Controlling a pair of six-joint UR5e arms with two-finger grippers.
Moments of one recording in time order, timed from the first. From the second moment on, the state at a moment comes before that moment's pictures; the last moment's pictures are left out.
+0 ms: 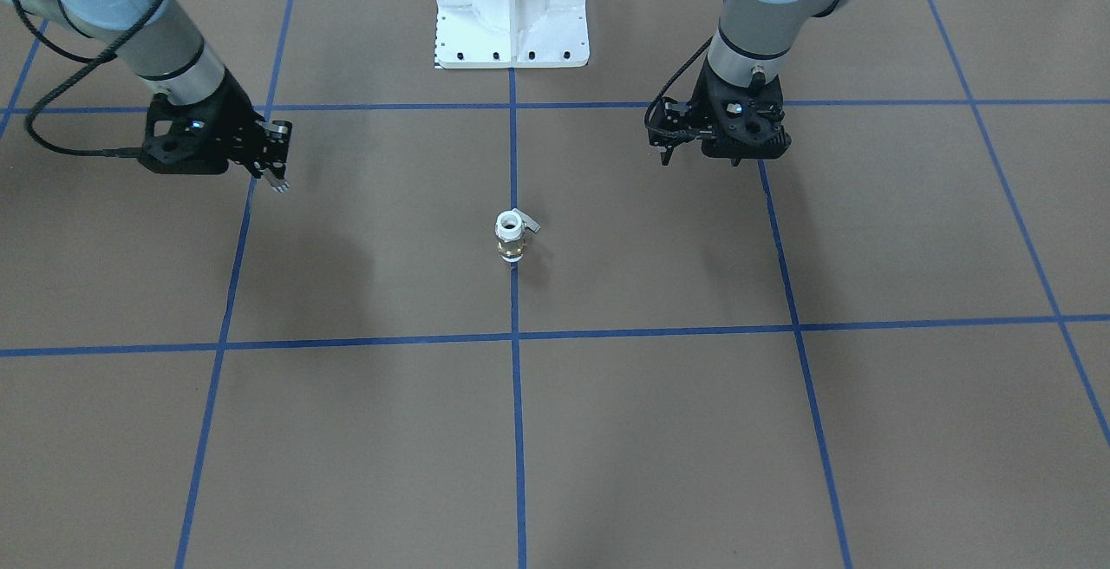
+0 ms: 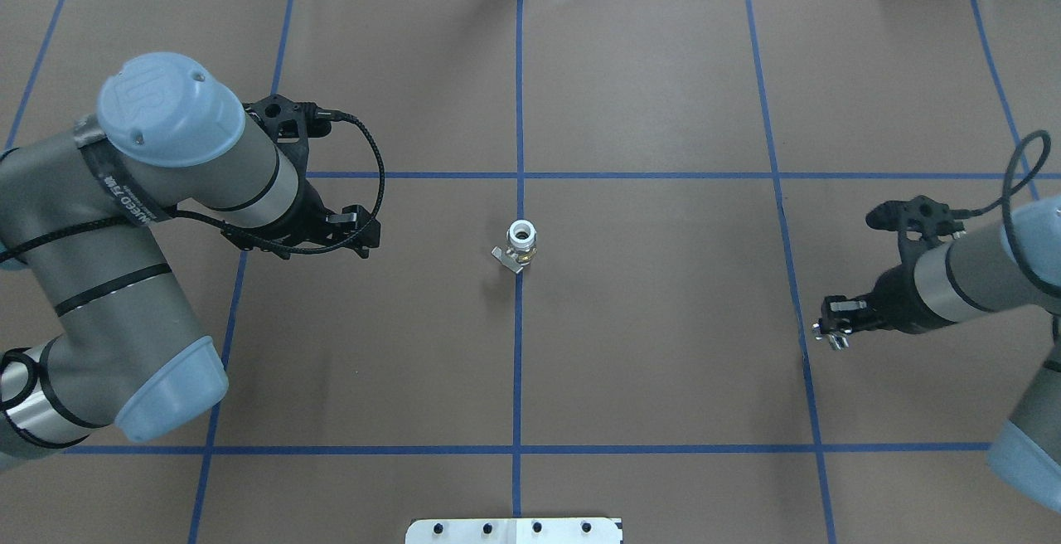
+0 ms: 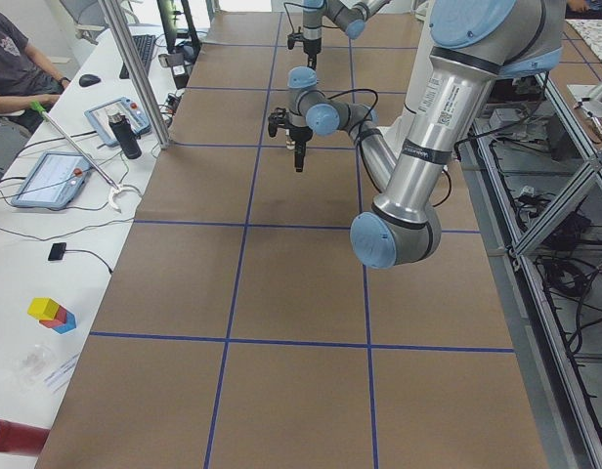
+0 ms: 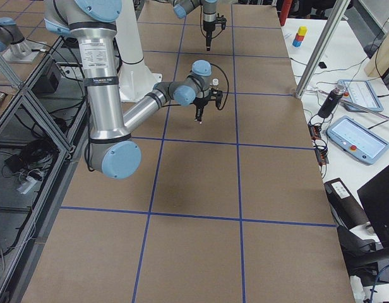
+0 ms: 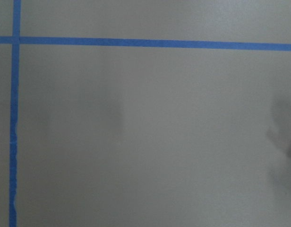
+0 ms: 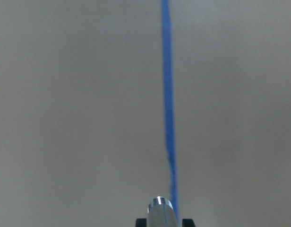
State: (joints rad) left arm -0.67 -1.97 -2.00 -1.45 -2.00 -1.02; right arm 0.69 -1.31 2.00 -1.58 2.06 1.19
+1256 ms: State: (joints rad) left arm -0.81 -1.72 -1.98 -1.65 -2.10 -0.81; right arm 0.59 -0.74 1.59 -1.60 1.95 1.66
